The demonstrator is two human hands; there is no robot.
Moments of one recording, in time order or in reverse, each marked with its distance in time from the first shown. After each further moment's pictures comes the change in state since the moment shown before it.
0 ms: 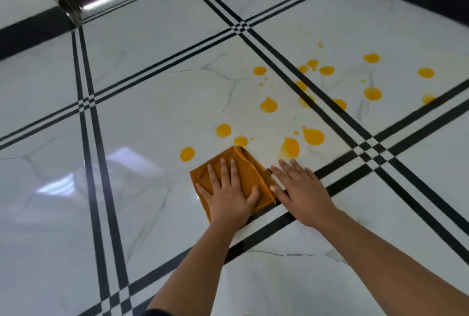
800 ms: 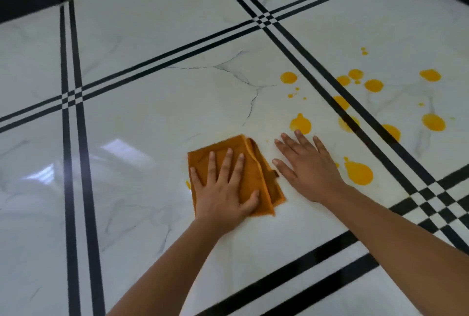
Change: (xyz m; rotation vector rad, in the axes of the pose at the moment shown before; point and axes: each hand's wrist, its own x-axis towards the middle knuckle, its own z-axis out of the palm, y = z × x) left_hand 0.091 -0.050 -0.021 0.096 0.075 0.149; right_hand 0.141 -0.003 -0.029 -0.167 0.101 -0.034
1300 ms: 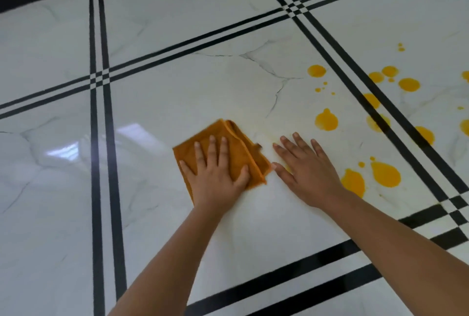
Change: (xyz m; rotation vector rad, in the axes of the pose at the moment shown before) left_hand -0.001 -0.037 -0.008 -0.114 0.051 -0.236; right_hand 0.001 -0.038 0.008 0.003 -0.037 -0.108
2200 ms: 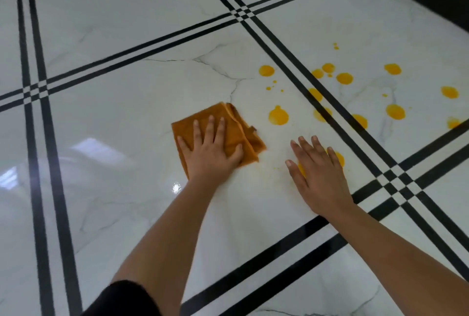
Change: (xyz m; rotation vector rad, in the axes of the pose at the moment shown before) left_hand 0.046 0.067 0.006 0.027 -0.026 0.165; right_hand -0.067 0.053 0.003 0.107 0.235 0.302
